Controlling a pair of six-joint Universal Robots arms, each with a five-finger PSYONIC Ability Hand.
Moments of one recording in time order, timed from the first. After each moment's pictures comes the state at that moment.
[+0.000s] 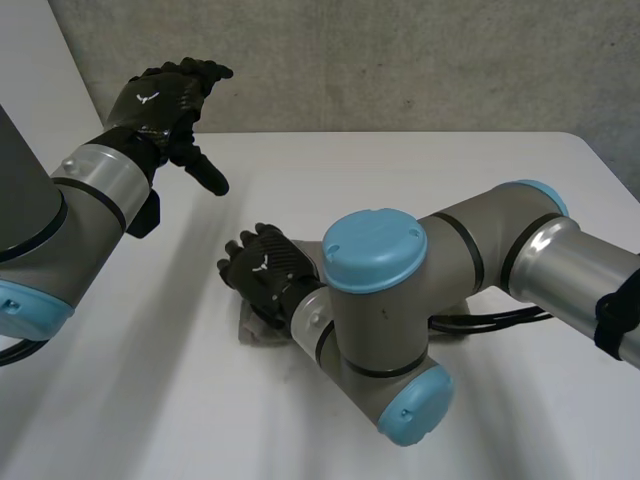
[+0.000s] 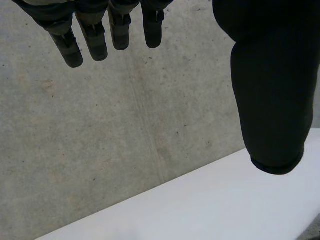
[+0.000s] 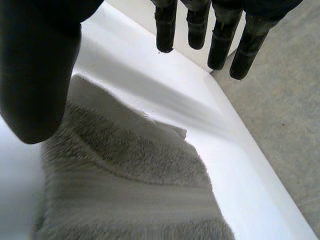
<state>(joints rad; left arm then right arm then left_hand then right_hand) 4.32 -1.82 -1.37 3.25 -1.48 3.10 2.45 -0.80 1.02 0.05 1.45 2.56 0.18 0.17 0.17 0.17 0.03 0.26 0.25 0.25 0.26 0.06</state>
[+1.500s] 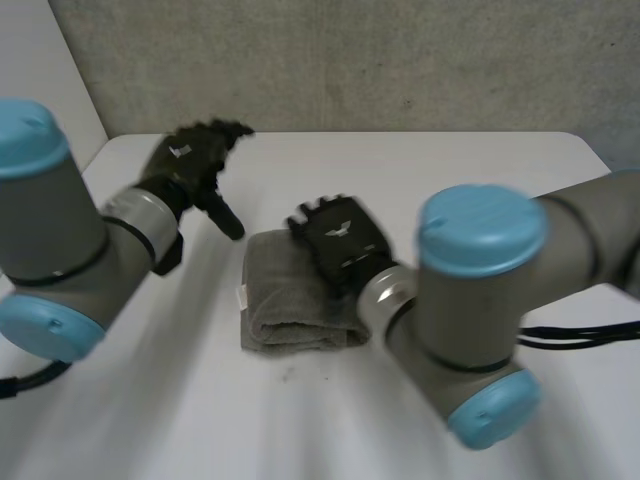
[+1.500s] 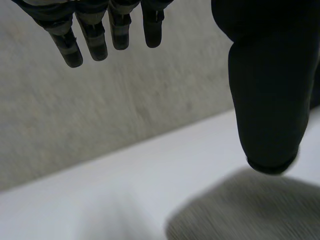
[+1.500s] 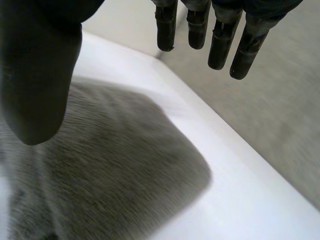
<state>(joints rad) 4.28 -1.94 -1.40 3.23 -1.49 3.10 2.31 -1.05 1.31 -0.05 1.53 2.84 0.17 0.17 0.17 0.17 0.03 0.24 0.25 0.24 0.26 0.06</state>
